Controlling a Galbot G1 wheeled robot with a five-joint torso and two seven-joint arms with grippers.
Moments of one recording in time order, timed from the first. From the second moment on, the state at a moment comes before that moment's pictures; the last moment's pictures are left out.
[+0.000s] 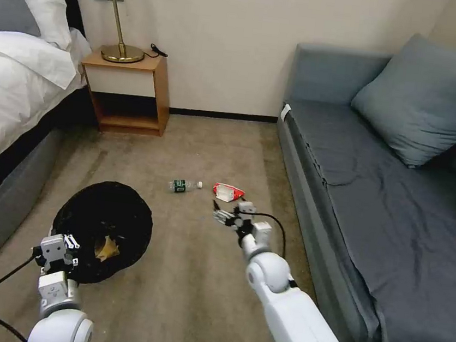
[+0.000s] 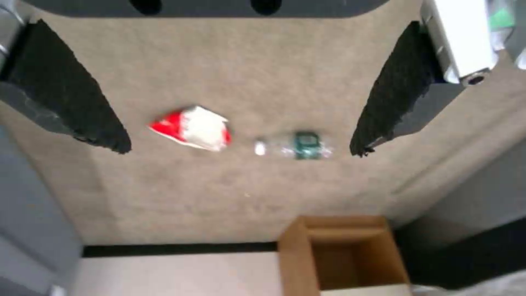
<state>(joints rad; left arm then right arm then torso) 1.53 -1.41 -0.68 -1.93 -0.09 -0.01 -0.46 -0.96 1.37 0.07 1.52 0.35 -0.14 0.11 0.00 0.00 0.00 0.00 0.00</state>
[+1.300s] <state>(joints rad) 1.54 -1.43 -0.71 -1.94 -0.10 -0.03 -0.47 -1.08 1.39 0.14 1.46 0.25 -0.11 0.10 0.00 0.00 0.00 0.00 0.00</state>
